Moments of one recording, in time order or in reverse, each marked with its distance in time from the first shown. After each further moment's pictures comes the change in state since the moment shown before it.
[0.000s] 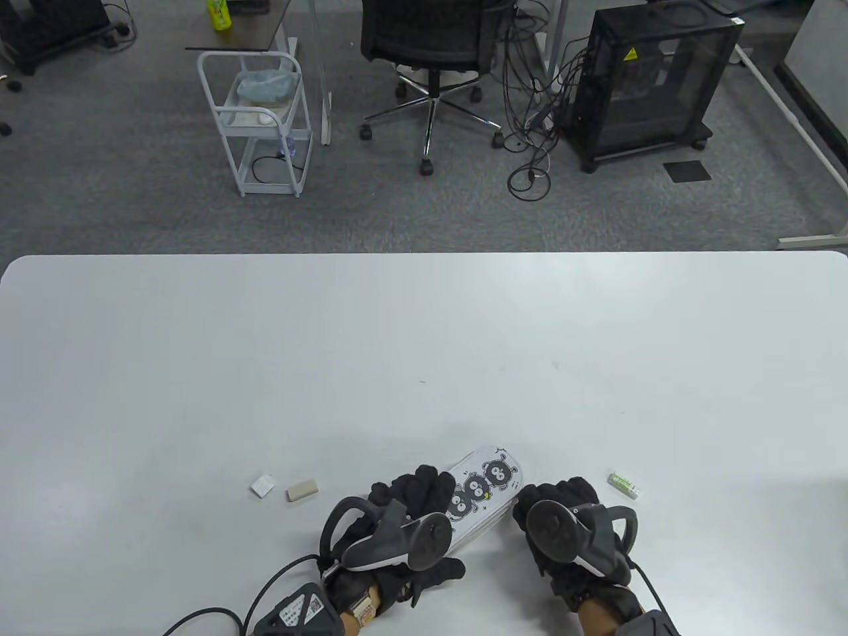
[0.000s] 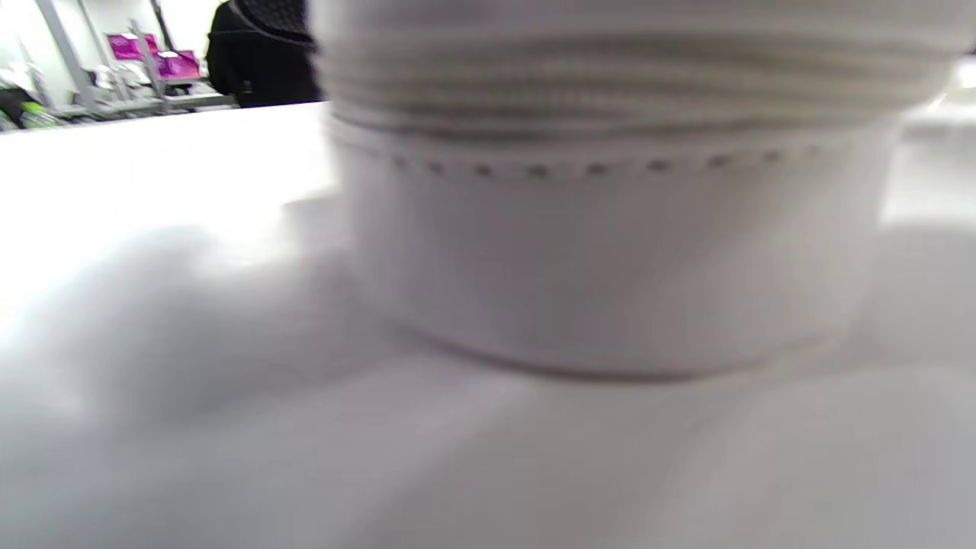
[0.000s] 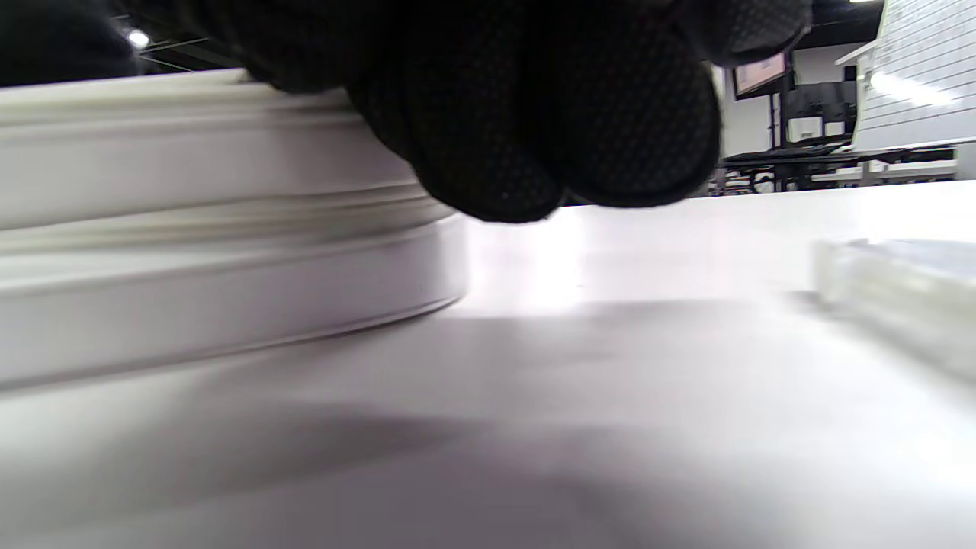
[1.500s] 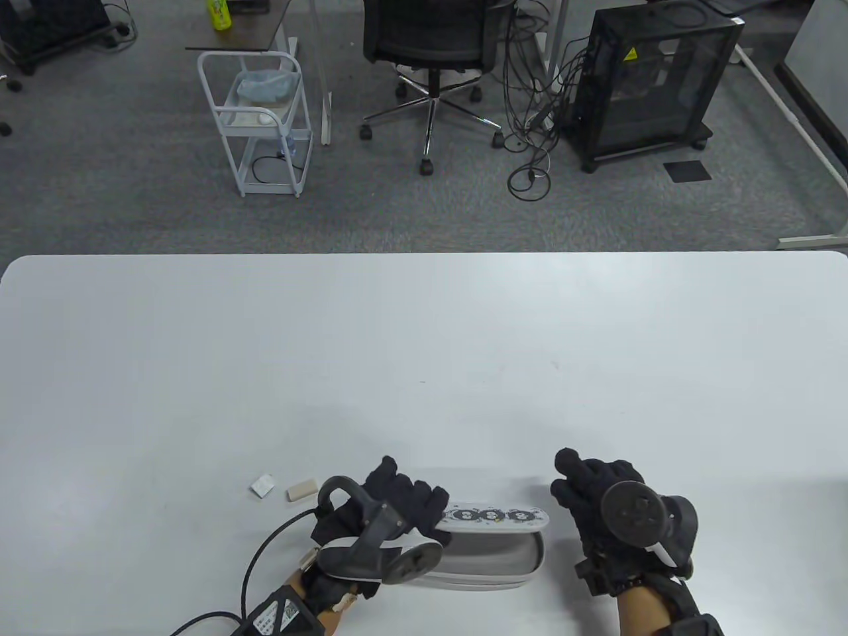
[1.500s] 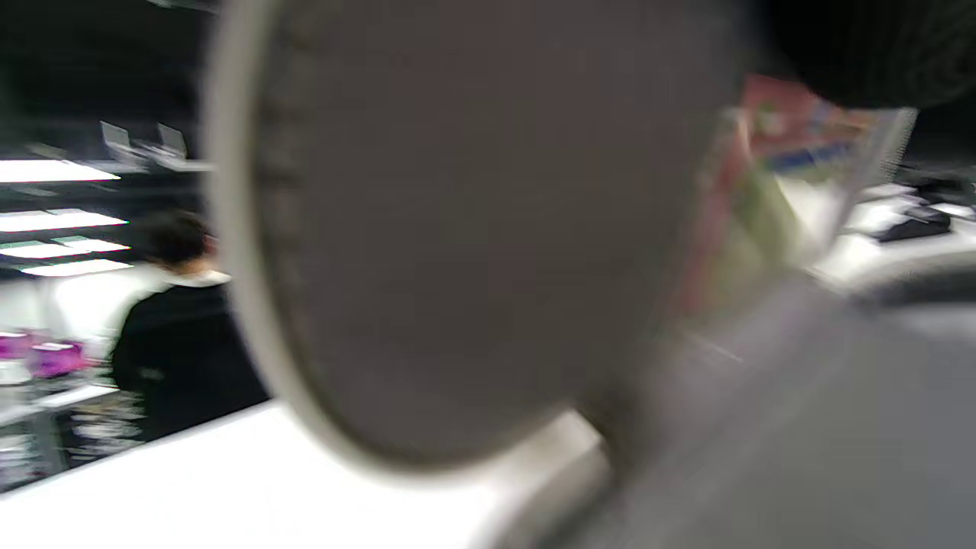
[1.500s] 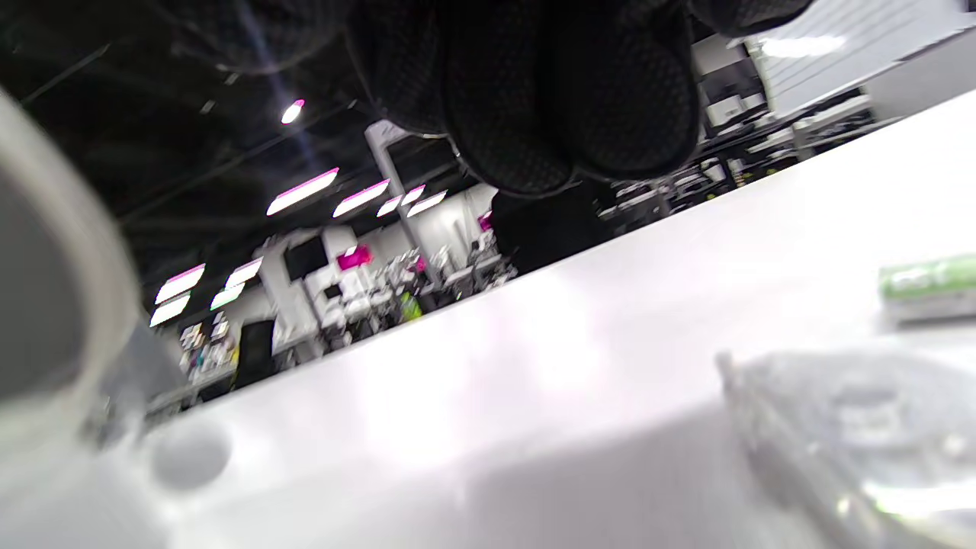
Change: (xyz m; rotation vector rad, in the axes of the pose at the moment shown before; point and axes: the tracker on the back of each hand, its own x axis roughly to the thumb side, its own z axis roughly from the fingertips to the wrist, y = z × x) left_hand -0.017 0.076 0.026 0.537 -0.164 -0.095; right_hand -0.065 -0.032 0.002 -0.144 0.144 -0.349
